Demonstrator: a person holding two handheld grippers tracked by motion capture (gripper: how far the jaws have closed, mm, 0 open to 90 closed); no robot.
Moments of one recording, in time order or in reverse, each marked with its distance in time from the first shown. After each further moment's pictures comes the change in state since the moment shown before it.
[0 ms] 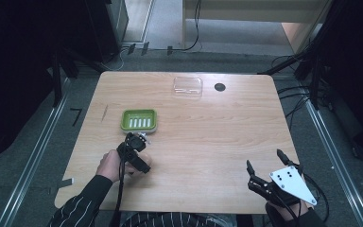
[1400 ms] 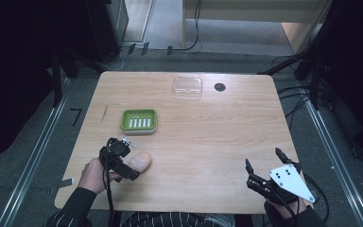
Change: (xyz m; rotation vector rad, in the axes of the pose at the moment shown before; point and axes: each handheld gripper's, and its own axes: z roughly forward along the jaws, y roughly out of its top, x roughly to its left) left arm 0.001 -0.040 -0.035 -0.083 -0.002 -0.076; right arm 0.001 0.001 0.004 0.002 0.005 -0.001
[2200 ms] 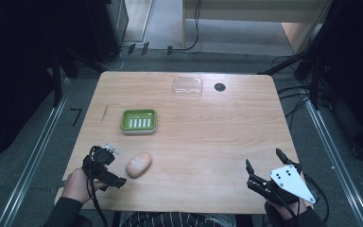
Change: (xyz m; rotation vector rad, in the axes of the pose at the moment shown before) left arm 0.014 -0.043 -0.013 0.021 0.027 -0.080; right arm 0.000 -0.001 -0.002 0.001 -0.004 0.003
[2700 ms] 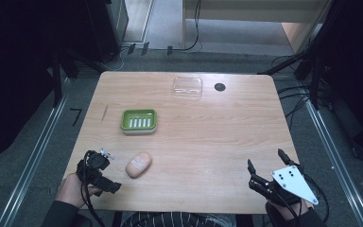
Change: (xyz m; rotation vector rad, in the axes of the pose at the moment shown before) left arm 0.003 -0.018 -0.003 0.020 0.026 -0.006; right arm -0.003 -0.001 -0.002 -0.007 -0.010 0.012
